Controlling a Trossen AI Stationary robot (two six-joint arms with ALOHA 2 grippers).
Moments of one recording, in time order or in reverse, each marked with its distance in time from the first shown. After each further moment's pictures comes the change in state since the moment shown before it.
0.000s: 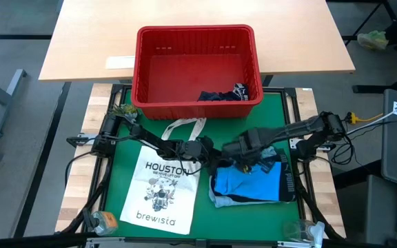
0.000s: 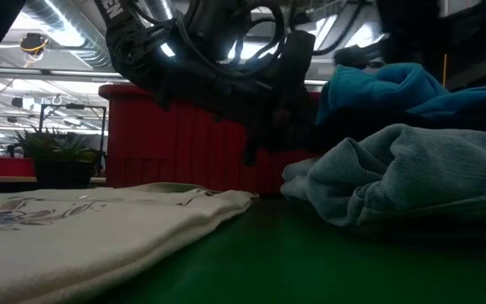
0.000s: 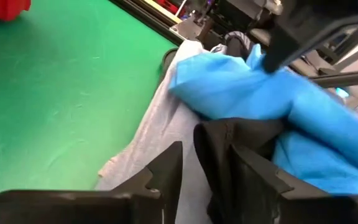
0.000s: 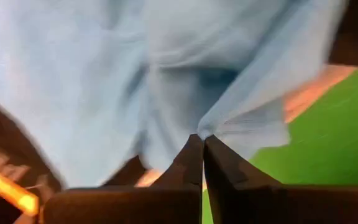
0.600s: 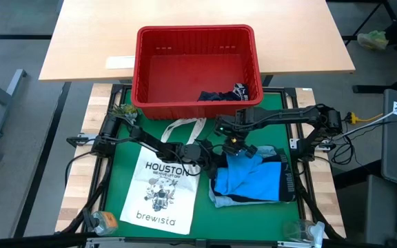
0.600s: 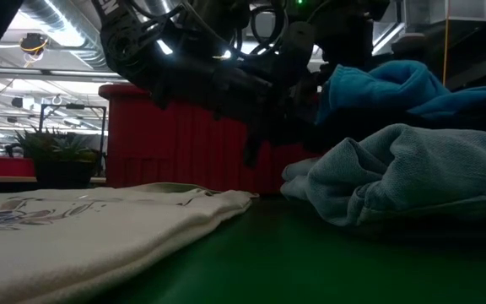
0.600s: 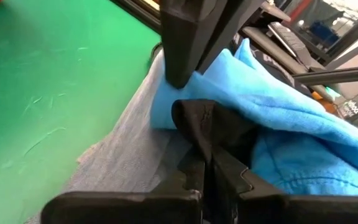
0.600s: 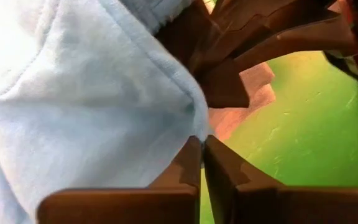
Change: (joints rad) left arm -0.030 0.005 0.000 0.008 -0.012 -0.024; right arm -0.282 0.000 -0.084 0.386 -0.232 -0.258
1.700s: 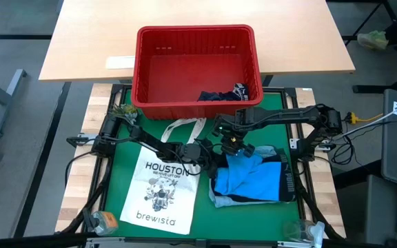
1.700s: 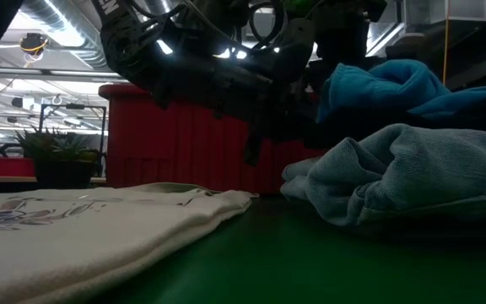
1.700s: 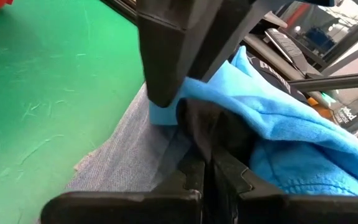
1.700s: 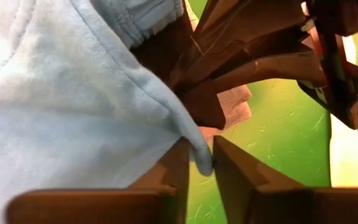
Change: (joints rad) left arm -0.001 0.000 0.000 0.021 0.000 -0.002; right arm -0.003 0.000 0.000 0.064 0.000 -0.077
